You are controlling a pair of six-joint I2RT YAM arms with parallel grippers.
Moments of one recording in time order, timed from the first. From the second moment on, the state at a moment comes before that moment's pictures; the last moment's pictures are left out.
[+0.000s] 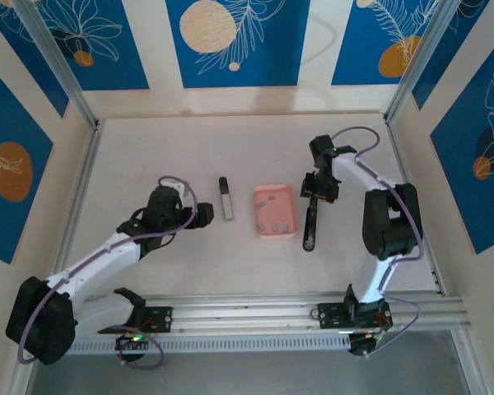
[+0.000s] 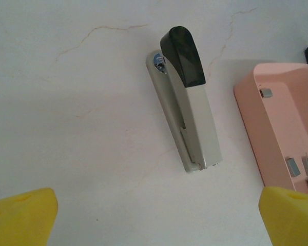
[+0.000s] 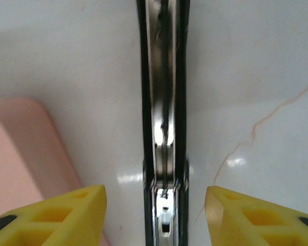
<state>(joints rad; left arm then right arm) -0.50 1.09 0.60 -0.20 0.02 -0.47 0.21 1.81 1.32 -0.93 0.00 0.44</state>
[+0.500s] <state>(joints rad) -0.50 1.21 0.58 -0.11 0.08 -0.47 0.19 2.09 1.63 -1.01 0.02 0.38</state>
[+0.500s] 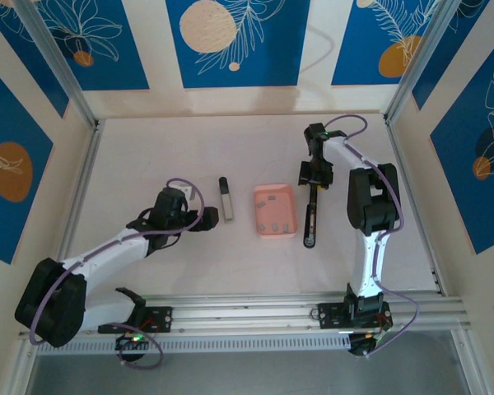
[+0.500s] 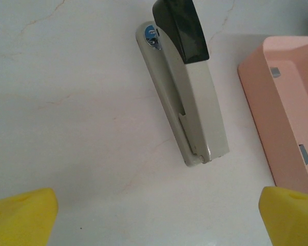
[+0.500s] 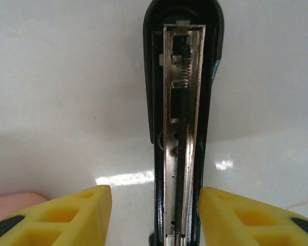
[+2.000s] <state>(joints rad) -0.41 0.98 0.50 -0.14 -0.08 -0.52 0.17 2.15 1.74 -1.04 0.08 0.32</state>
